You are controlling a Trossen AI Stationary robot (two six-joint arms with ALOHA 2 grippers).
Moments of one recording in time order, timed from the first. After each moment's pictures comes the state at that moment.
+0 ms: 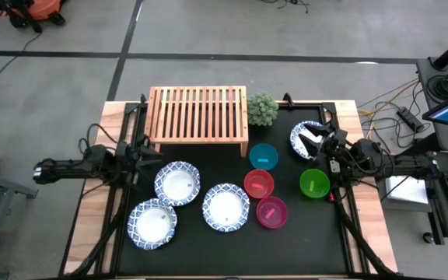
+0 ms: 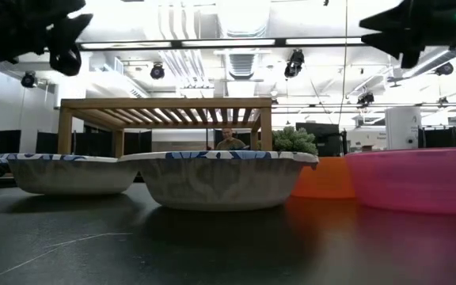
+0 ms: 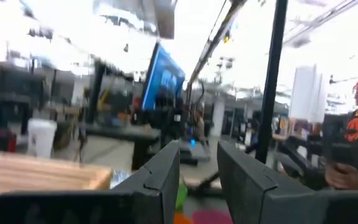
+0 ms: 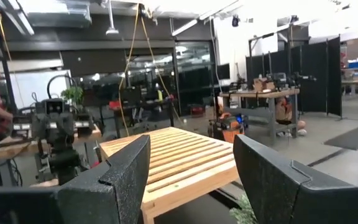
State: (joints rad) left arm 0.01 0.02 0.04 0.38 0.02 -0.15; right arm -0.04 0.29 0.21 0.32 0.45 -0.01
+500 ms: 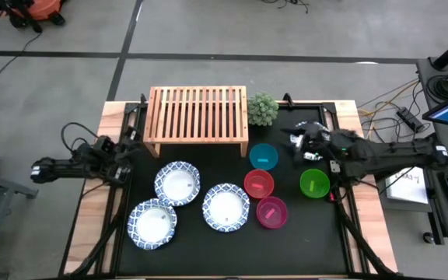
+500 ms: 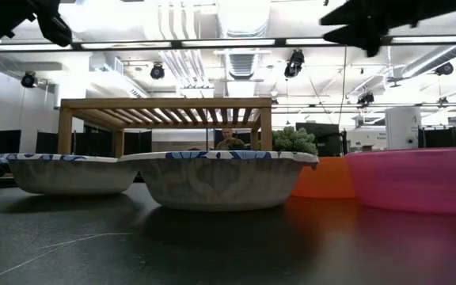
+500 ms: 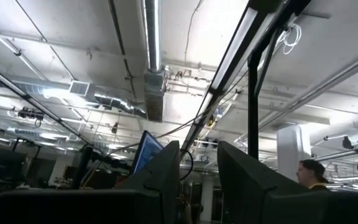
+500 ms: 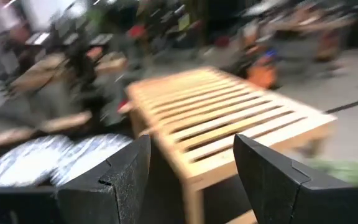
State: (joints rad) left arm 0.01 0.08 0.05 0.78 0.01 -0.19; right arm -0.04 0.79 0.55 0.12 0.28 0.12
